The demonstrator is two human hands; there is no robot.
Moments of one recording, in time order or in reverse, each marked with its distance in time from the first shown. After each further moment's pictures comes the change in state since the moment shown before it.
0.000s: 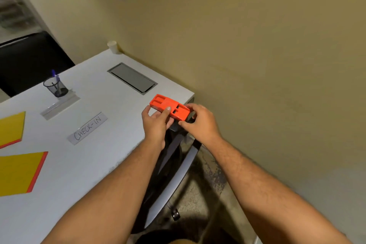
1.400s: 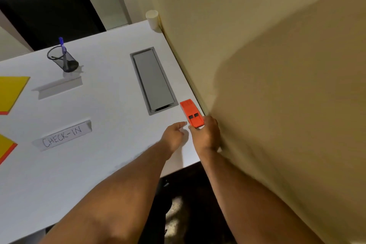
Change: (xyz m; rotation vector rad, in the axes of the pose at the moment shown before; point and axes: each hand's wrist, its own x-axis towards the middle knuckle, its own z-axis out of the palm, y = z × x) left_hand 0.381 -0.088 0.123 0.605 0.103 -0.324; right_hand 0.403 0.167 0.195 -0.037 -0.288 0.188
